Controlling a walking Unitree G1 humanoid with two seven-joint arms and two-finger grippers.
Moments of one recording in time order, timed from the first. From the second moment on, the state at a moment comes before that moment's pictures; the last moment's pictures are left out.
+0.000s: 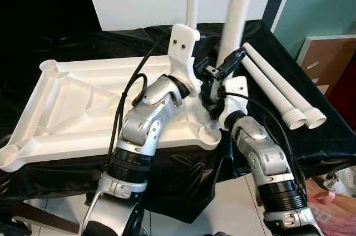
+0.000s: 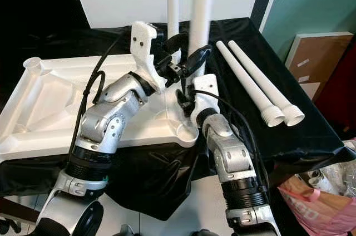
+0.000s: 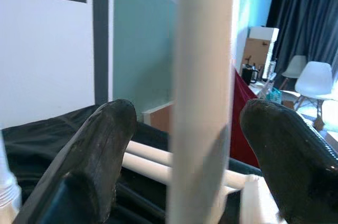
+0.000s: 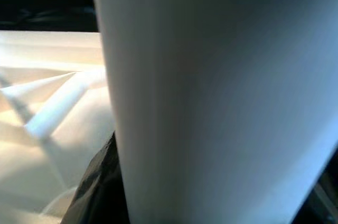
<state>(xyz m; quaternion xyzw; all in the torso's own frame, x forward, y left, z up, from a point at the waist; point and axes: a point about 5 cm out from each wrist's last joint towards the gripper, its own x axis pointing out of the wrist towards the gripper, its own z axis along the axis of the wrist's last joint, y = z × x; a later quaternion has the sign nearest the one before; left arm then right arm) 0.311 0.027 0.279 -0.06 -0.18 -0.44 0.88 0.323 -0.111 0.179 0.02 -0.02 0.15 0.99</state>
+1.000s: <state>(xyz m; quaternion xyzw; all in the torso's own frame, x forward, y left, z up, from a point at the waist) 0.285 0.077 0.210 -0.03 -0.10 -0.38 0.92 0.295 -0.112 0.159 0.08 -0.07 0.20 0.97</state>
